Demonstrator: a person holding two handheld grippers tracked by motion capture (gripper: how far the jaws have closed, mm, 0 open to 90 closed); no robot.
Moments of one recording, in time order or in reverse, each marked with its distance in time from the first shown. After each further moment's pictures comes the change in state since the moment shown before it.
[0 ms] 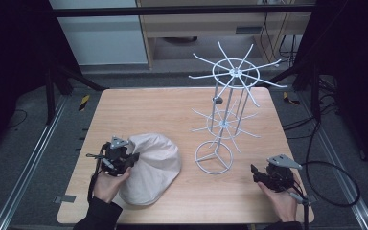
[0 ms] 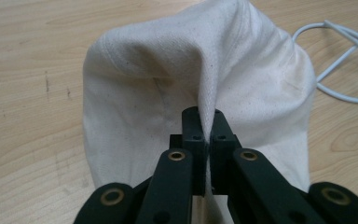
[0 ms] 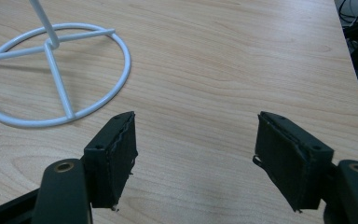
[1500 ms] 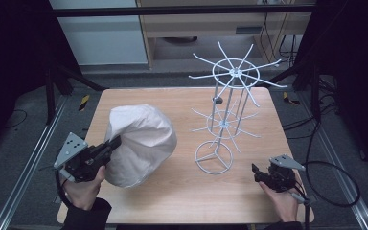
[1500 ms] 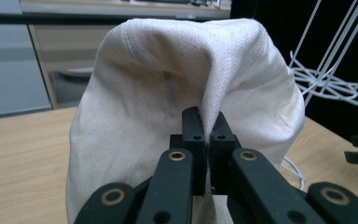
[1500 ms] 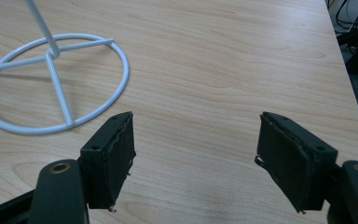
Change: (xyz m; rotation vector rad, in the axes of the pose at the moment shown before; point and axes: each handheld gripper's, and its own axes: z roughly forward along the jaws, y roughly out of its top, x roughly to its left) left arm -0.002 0.011 -0.110 -0.523 -0.077 0.019; right arm -0.003 -0.001 -0.003 -0.034 0.004 0.014
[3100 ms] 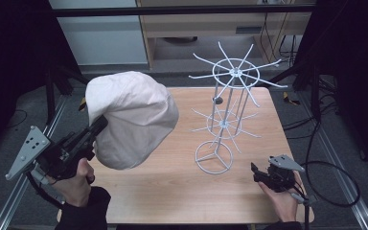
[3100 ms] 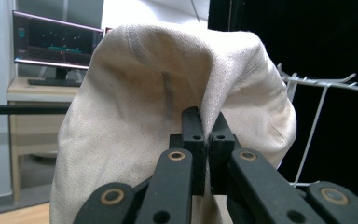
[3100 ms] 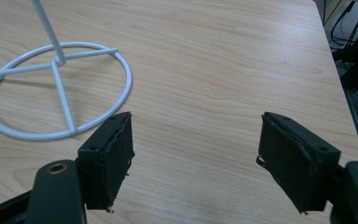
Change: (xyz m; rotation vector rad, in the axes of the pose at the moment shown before) left arm -0.014 0.052 -0.034 -0.356 -0.108 -0.019; right arm 0.003 0.001 -0.002 -0.041 -0.003 -0.030
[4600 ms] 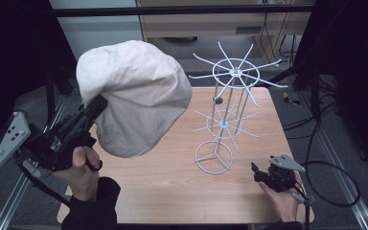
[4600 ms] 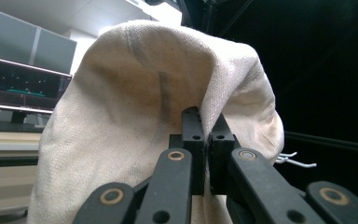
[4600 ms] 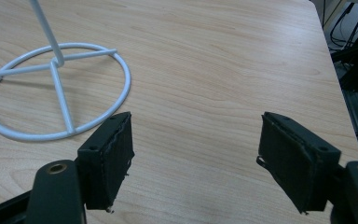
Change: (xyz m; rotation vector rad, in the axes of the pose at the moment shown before) left arm -0.024 0.041 0.015 -0.204 -0.124 -0.053; right arm -0.001 0.000 0.000 -0.004 0.002 0.003
